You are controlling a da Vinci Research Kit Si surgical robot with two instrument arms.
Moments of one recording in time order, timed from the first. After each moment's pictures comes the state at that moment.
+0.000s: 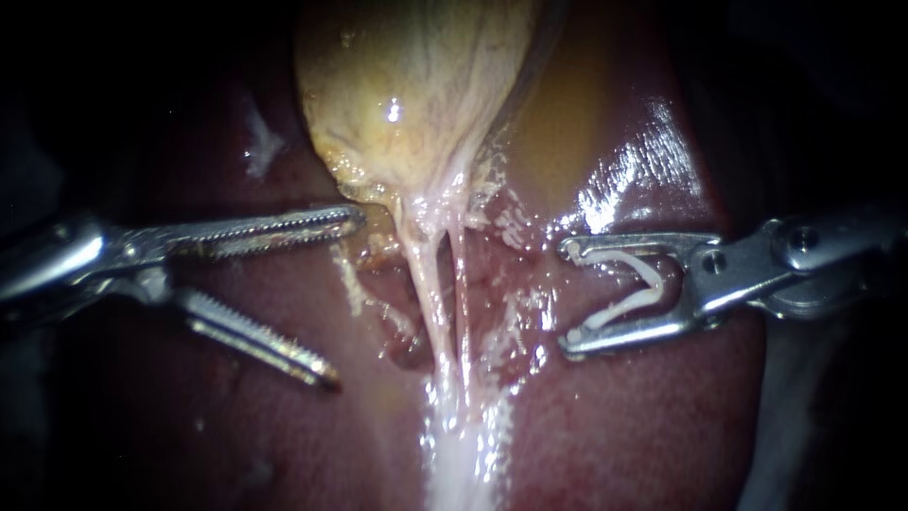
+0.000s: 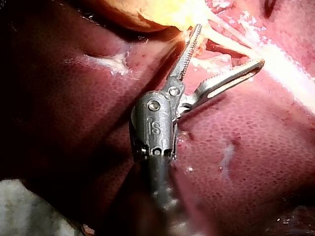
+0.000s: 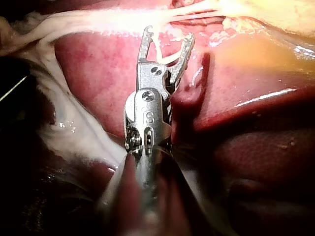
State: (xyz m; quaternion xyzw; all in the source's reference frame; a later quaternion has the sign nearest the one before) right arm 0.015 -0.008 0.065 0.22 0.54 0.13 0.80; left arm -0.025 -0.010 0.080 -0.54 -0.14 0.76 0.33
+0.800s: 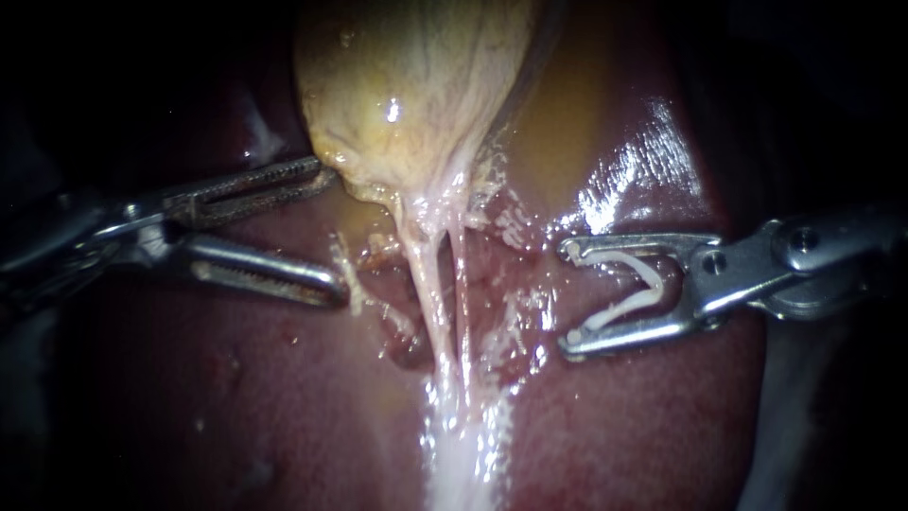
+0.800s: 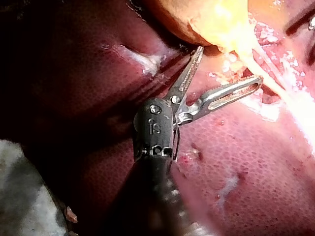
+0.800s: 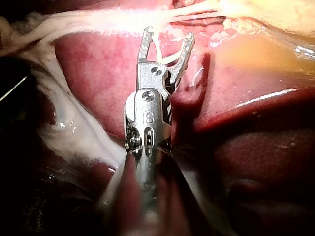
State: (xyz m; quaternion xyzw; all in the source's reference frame) right arm 0.015 -0.008 0.065 0.22 0.54 0.13 0.80; left arm -0.023 -0.008 0.084 -0.50 -0.21 0.70 0.47
